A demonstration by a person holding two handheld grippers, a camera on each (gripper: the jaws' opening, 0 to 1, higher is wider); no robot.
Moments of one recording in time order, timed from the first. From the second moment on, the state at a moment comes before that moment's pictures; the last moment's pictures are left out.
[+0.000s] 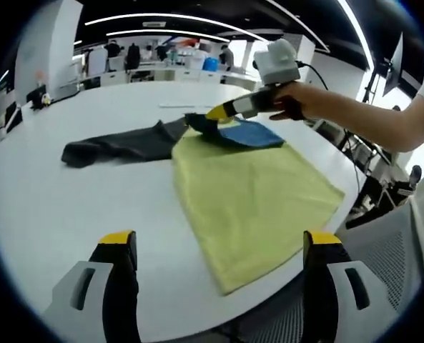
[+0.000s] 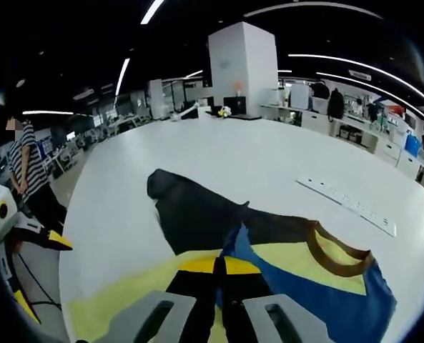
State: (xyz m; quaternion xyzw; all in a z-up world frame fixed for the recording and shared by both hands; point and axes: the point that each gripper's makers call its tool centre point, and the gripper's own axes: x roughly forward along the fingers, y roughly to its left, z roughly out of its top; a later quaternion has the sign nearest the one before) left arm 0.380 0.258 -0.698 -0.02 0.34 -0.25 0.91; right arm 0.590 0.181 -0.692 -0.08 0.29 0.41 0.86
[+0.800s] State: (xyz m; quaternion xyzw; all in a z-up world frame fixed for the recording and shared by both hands) left arm 0.384 0.262 -0.699 -0.02 0.33 -0.25 0.91; right arm 0.570 0.187 -0.726 -0.06 0.33 0.42 0.84
